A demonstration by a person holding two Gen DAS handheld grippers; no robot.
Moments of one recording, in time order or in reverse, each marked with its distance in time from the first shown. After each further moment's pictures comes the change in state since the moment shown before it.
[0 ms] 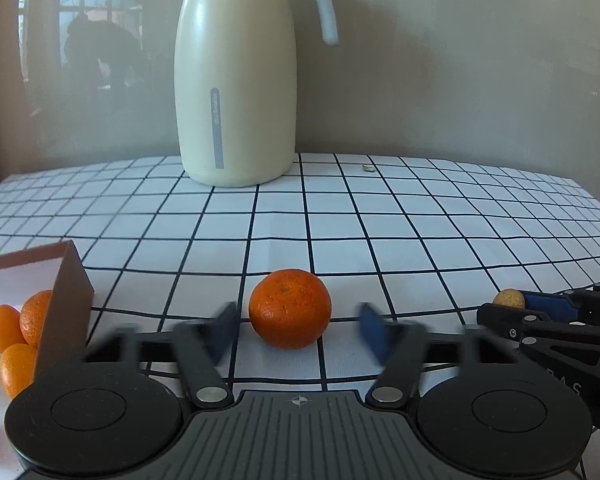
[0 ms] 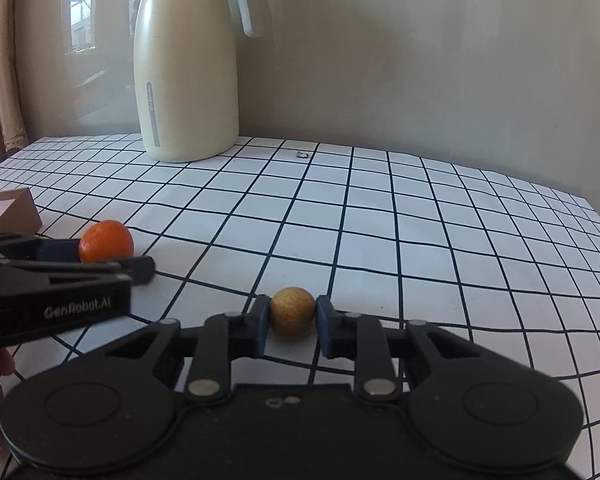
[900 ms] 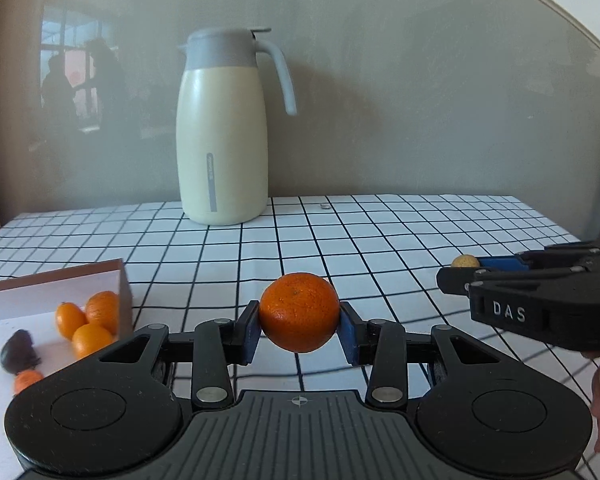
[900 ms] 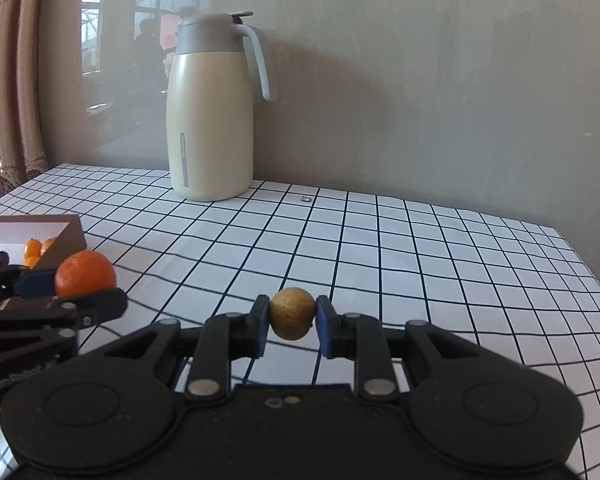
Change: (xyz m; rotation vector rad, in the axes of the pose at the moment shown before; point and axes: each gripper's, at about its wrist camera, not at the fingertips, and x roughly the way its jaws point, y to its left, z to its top) left arm -0.112 -0.003 -0.027 0.057 -0.141 -0.078; right arm -0.078 0.016 -0.008 -0.020 -0.107 -0.024
